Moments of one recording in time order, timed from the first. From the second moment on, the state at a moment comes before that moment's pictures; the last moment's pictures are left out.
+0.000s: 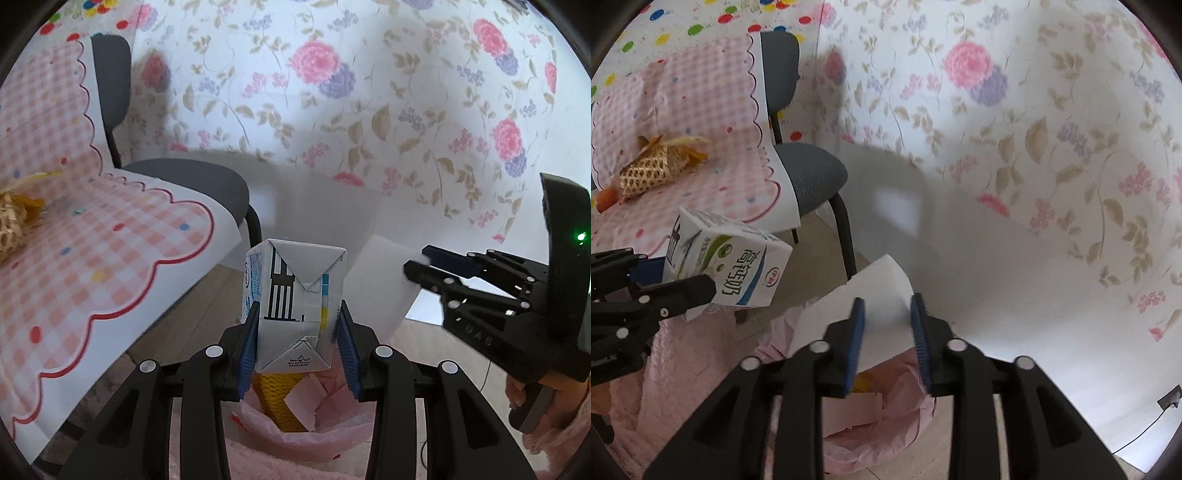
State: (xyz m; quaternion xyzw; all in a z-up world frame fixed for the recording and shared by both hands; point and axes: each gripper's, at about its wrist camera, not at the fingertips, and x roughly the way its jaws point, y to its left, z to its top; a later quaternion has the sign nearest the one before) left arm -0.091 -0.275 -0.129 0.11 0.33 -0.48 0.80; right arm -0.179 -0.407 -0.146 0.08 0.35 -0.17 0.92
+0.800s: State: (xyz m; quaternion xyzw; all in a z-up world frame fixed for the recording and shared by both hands) left arm -0.064 -0.209 -0.106 0.10 0.33 -0.38 0.86; right arm -0.169 -0.405 -0.092 0.12 0.29 -0.12 0.94
